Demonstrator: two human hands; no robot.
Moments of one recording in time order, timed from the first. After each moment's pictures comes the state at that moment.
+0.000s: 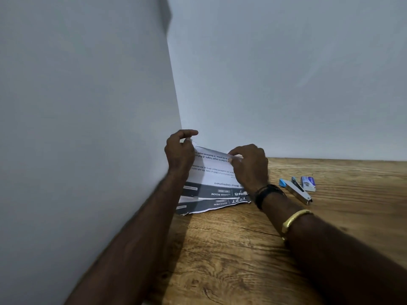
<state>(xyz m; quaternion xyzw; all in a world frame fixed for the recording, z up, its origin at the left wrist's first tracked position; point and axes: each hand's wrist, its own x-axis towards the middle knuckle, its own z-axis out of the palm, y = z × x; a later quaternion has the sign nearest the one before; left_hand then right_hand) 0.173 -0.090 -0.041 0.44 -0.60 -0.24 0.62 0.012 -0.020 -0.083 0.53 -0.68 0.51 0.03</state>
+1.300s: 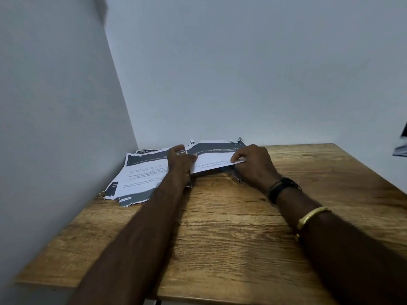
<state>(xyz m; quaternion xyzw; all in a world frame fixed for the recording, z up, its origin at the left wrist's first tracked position) 0.046 -0.043 -0.094 0.43 -0.44 -0.59 0.52 -0.111 0.091 -0.088 0.53 -0.73 0.42 0.01</state>
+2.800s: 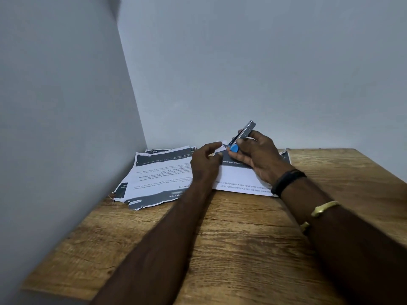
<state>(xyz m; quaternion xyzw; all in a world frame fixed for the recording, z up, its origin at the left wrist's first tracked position) 0.031 -0.027 -0.101 0.36 -0.64 -0.42 0.53 -0.097 0.048 -0.065 0.33 -0.42 0.74 -0.41</state>
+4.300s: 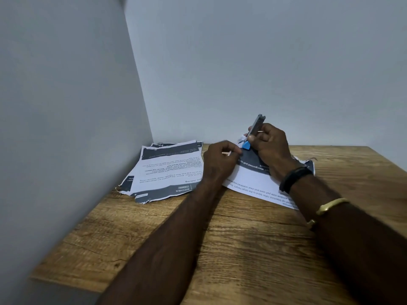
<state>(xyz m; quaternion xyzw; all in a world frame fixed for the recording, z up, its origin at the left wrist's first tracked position) 0.029 -0.016 -0.098 0.34 -0.72 -0.37 0.48 -0.107 0.036 -0.076 0.42 -0.57 0.67 -0.19</state>
